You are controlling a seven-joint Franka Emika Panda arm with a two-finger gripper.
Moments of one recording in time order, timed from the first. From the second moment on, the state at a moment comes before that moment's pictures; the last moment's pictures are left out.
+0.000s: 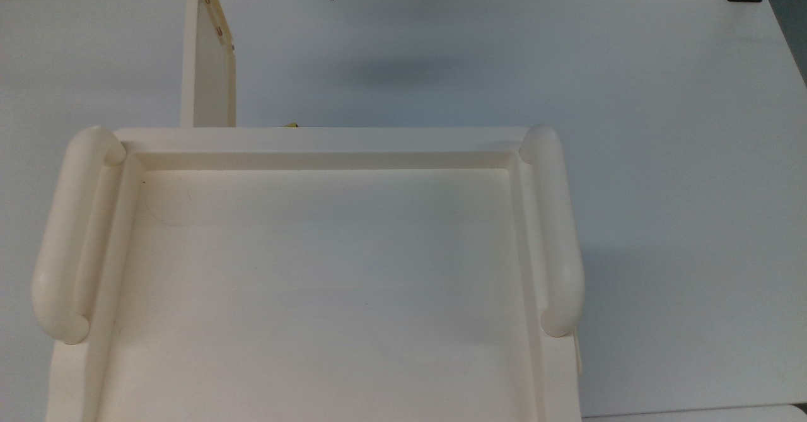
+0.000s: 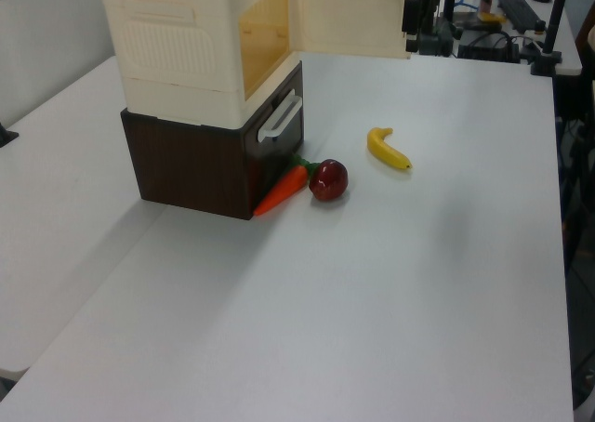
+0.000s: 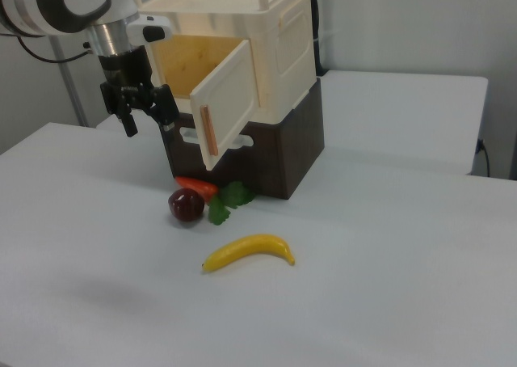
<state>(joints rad) 0.03 0.05 0.01 -1.55 -0.07 1.61 0.06</state>
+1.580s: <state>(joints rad) 0.04 0.04 0.02 -1.47 -0.07 1.60 0.06</state>
